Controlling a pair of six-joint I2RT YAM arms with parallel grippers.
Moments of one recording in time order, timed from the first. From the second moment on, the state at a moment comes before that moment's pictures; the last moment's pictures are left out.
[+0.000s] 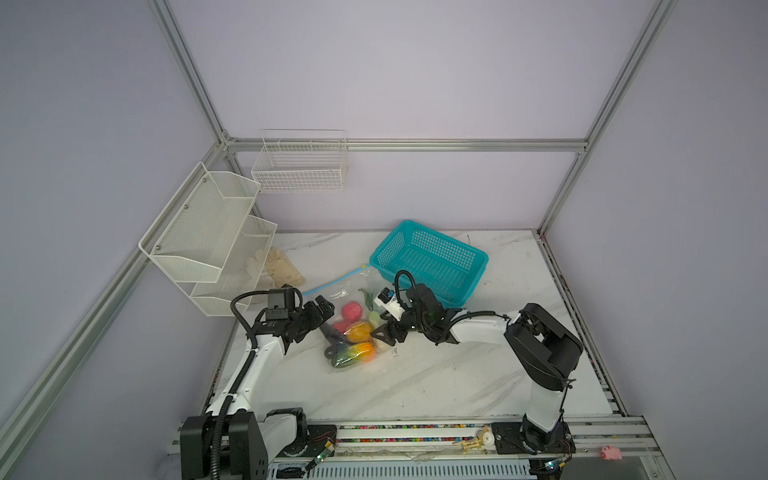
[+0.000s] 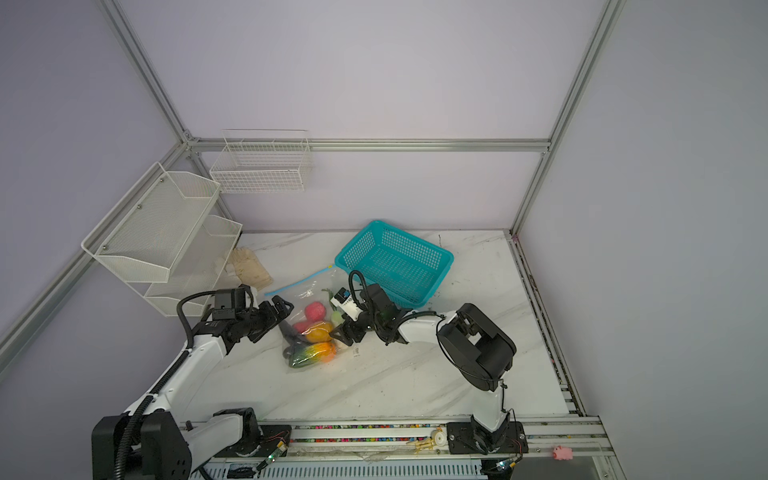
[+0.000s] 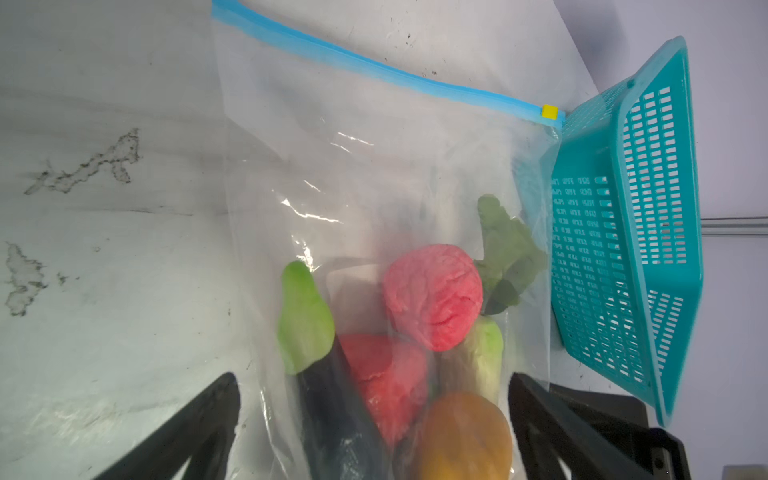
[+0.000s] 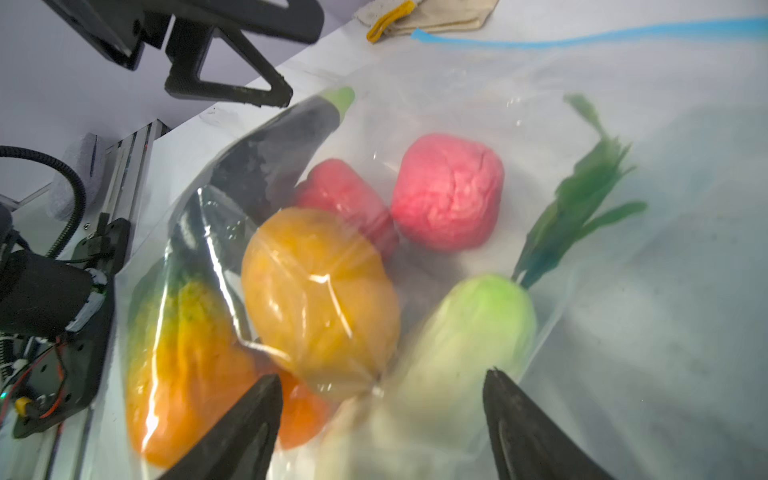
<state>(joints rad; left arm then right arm) 0.08 1.12 0.69 -0.46 0.29 -0.62 0.84 1.80 0.95 0.23 -0.49 0.08</state>
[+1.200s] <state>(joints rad) 0.04 1.27 0.83 -0.42 0.10 -0.41 0.90 1.24 0.77 0.32 -0.09 0.14</state>
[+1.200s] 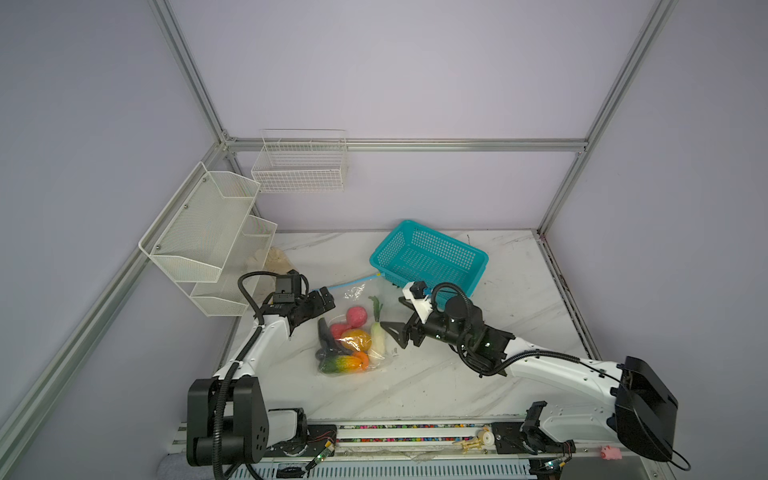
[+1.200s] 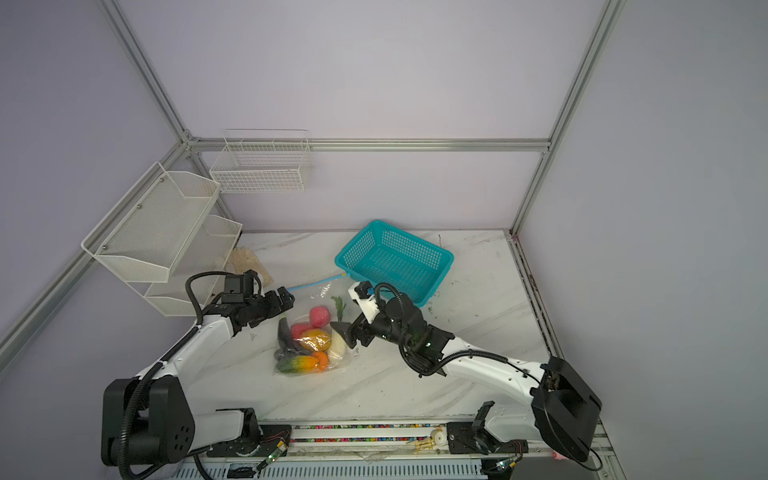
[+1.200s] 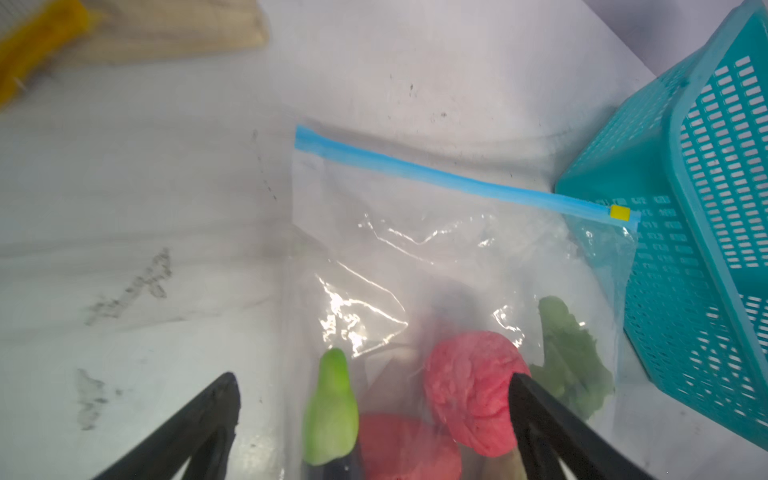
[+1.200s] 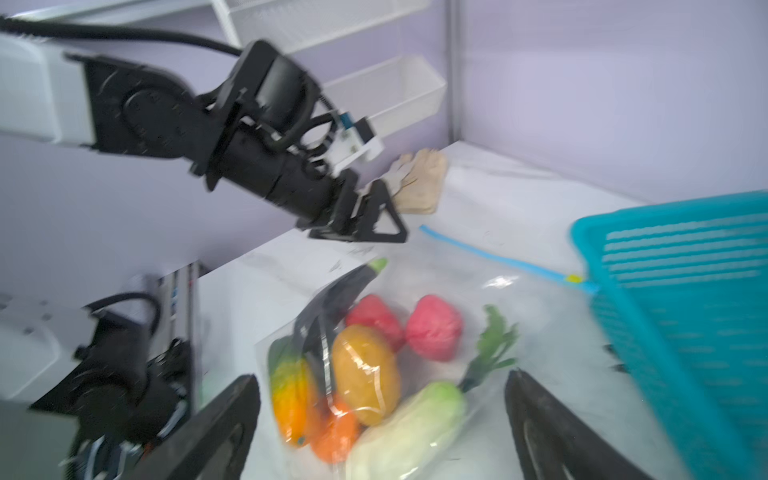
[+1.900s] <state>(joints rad) 0.04 1.04 0.52 0.06 -0.34 -0.15 0.35 1.52 0.48 0.86 0.53 -0.05</state>
